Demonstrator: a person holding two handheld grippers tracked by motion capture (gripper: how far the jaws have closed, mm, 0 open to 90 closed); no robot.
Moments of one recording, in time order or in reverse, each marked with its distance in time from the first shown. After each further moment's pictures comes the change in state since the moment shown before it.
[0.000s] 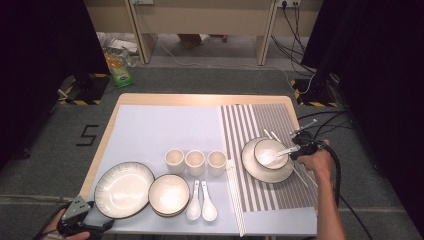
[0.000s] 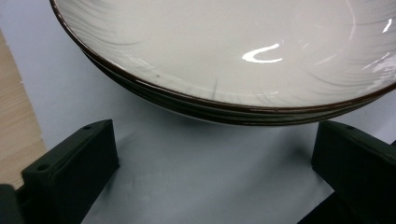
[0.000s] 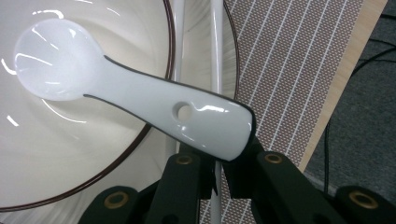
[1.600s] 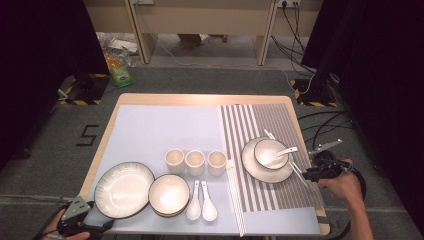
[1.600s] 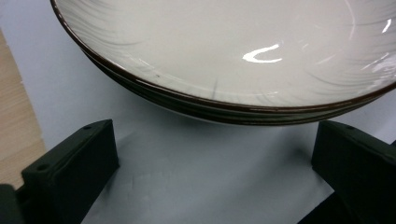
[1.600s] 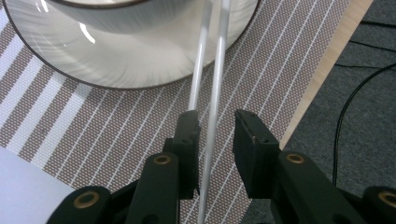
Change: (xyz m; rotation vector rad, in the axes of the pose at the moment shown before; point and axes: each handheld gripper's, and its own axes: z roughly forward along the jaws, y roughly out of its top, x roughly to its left) left arm 0.000 0.000 0.000 -0.003 0.001 0.002; right arm 0.000 -0.074 -0.038 -0.062 0.059 -0.085
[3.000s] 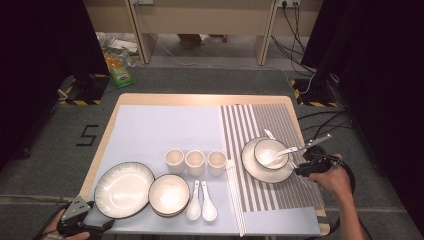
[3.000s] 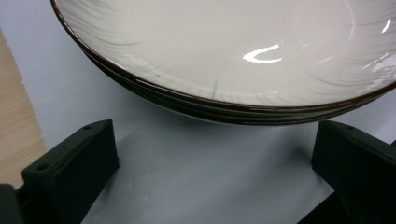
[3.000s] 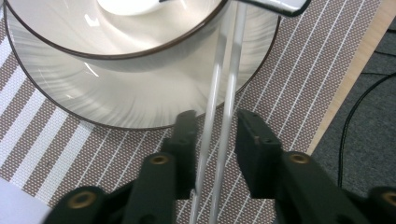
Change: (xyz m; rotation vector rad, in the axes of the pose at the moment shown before) left arm 0.000 0.000 0.000 -0.004 -0.001 0.000; right arm 0.008 0.023 0.013 -0.001 0.012 0.003
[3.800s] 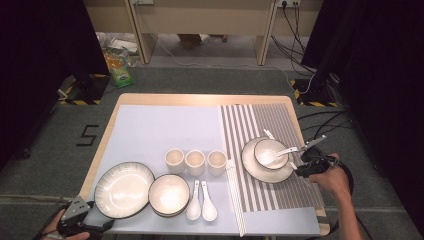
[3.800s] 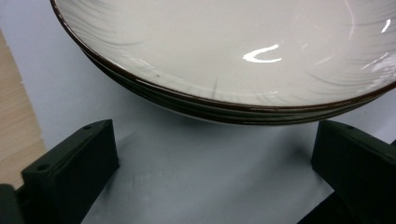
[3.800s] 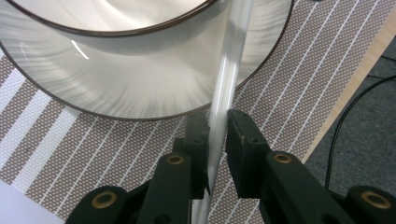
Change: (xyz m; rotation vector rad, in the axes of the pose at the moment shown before) left arm 0.000 0.000 0.000 0.000 -0.001 -0.001; right arm -0.002 0.001 0.009 0.049 -0.010 -0.072
